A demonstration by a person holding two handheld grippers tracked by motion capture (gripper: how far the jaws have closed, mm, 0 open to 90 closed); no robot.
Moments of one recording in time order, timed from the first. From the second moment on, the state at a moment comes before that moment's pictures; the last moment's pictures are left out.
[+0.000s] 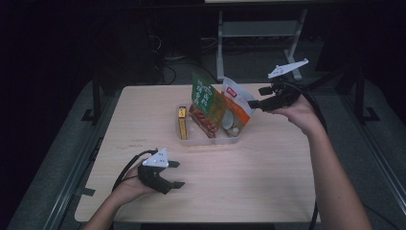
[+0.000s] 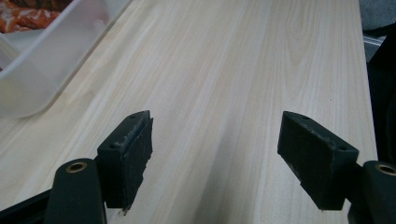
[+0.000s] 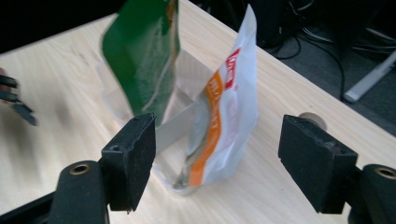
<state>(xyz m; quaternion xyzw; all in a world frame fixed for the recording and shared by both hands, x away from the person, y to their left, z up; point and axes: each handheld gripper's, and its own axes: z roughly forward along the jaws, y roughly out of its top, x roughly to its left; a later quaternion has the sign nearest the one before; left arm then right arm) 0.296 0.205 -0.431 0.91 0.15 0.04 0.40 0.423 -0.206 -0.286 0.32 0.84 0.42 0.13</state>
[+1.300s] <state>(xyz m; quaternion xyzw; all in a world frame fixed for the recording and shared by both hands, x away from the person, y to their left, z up) 0.284 0.207 -0.441 0.91 0.15 0.04 0.39 0.304 -0.175 -0.410 0.27 0.85 0.44 0.07</state>
